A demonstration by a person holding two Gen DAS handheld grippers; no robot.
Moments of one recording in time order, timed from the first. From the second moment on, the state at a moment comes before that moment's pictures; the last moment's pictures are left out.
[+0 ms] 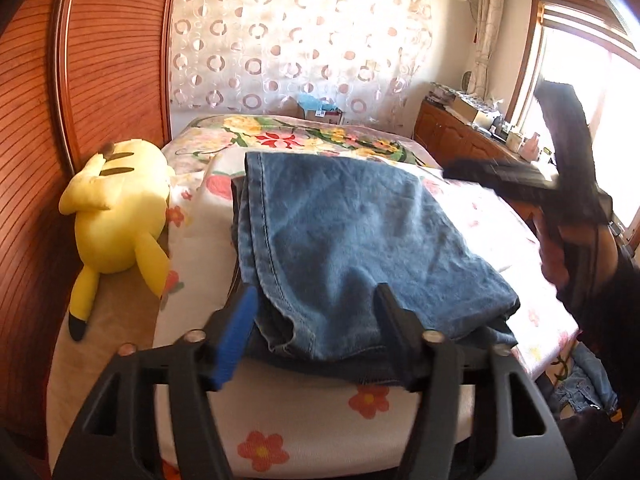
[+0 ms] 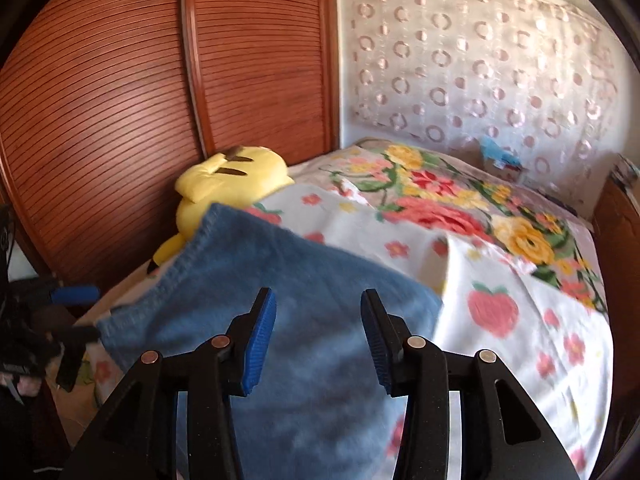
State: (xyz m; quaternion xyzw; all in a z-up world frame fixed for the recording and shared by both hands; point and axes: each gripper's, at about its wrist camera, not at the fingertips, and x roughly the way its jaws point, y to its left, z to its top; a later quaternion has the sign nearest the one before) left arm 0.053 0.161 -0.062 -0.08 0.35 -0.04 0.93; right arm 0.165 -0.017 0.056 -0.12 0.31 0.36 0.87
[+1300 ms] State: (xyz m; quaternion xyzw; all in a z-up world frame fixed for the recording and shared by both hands) left arm 0.085 0.081 -0.122 -0.01 0.41 -0.06 0.91; right arm 0.086 -0.070 0.013 -0.06 0.39 0.31 0.87
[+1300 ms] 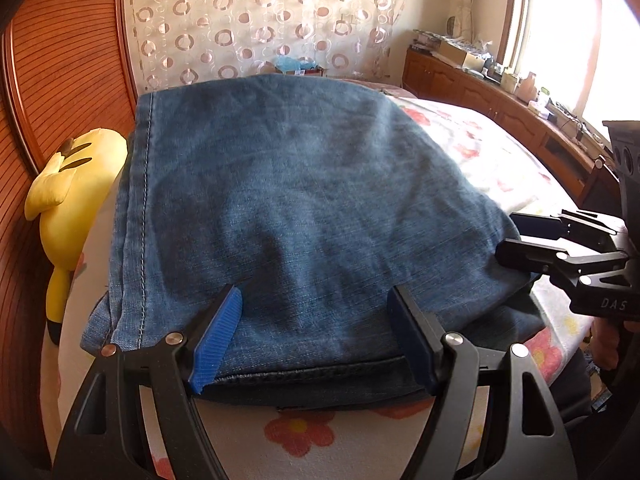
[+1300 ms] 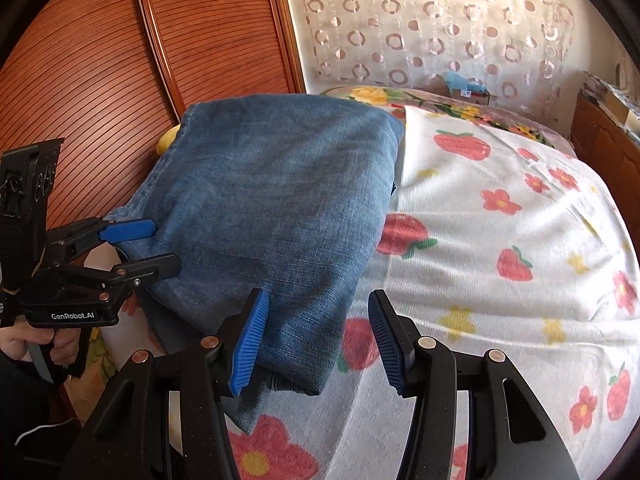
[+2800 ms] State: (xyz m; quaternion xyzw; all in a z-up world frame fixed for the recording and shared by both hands) left arm 0.003 0.239 -0.061 -0.08 0.33 0.11 0.93; right arm 0.099 0.107 0.056 -0.09 0.31 0.53 0.79
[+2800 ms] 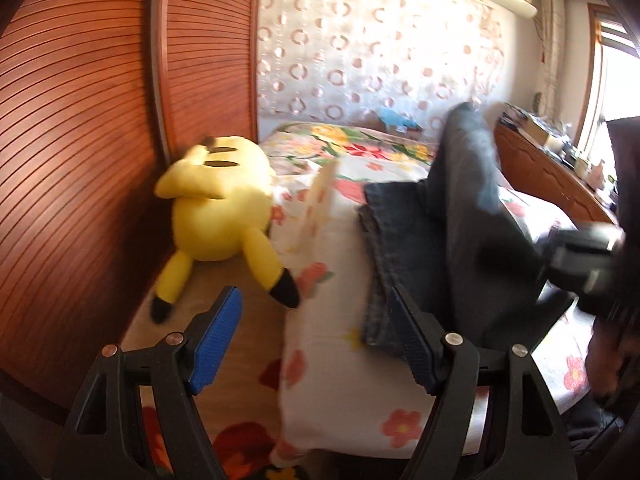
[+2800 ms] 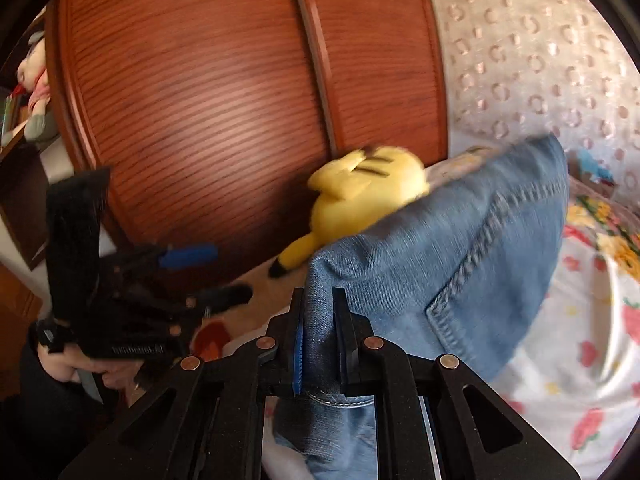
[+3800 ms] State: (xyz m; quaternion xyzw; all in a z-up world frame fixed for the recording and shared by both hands) left arm 0.139 0.217 -0.036 -0.04 0.36 0.01 0.93; right arm 0.232 0.111 0.031 -0.13 0.34 0.42 0.83
